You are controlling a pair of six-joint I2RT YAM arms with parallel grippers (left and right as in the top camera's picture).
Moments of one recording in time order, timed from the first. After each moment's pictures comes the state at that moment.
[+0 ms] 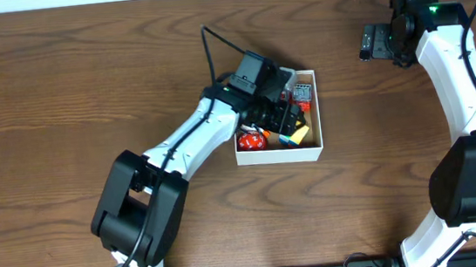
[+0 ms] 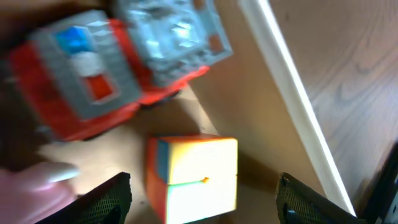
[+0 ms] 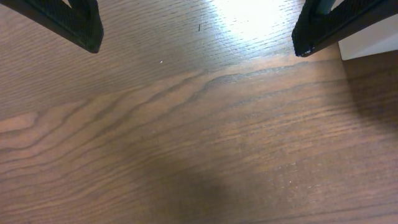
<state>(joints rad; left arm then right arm) -0.58 1.94 1.36 -0.48 0.50 -0.19 -0.02 1.87 1.65 -0.94 0.18 0.20</state>
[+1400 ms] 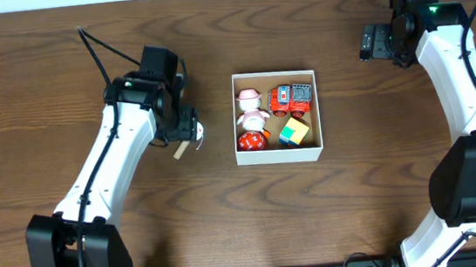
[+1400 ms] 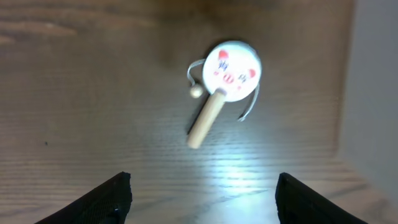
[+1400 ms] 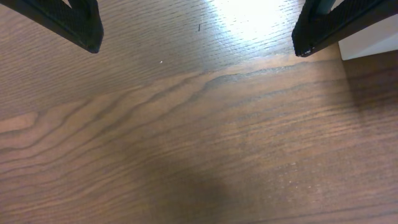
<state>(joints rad) -0.24 1.66 1.28 -1.02 -0.03 -0.10 -0.02 1.87 1.65 -0.94 0.18 0.20</state>
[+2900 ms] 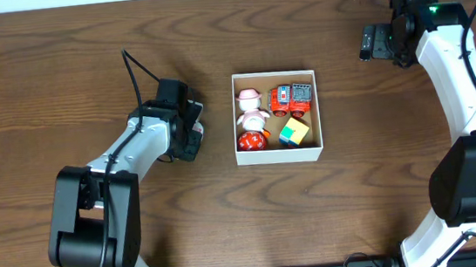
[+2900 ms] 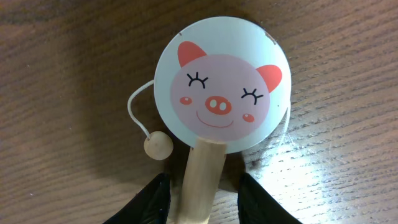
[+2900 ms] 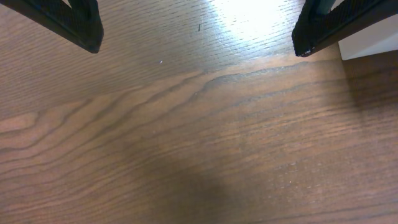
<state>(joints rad) -0.24 1.81 1.02 -0.62 -0.01 0.17 -0.02 1.87 1.65 -0.94 0.18 0.20</state>
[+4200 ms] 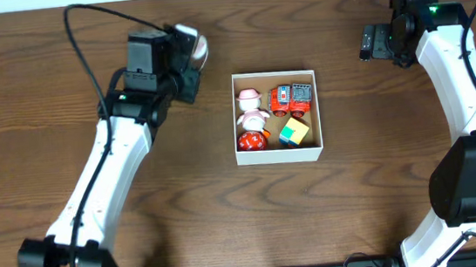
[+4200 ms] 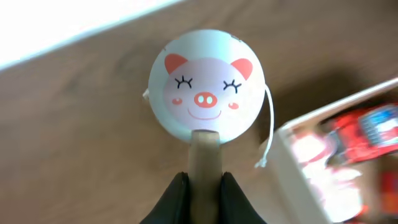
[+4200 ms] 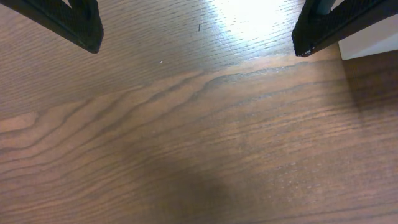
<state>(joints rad) -0.24 1.56 1.24 -0.39 0.16 0.17 -0.02 1.87 1.65 -0.94 0.18 0.20</state>
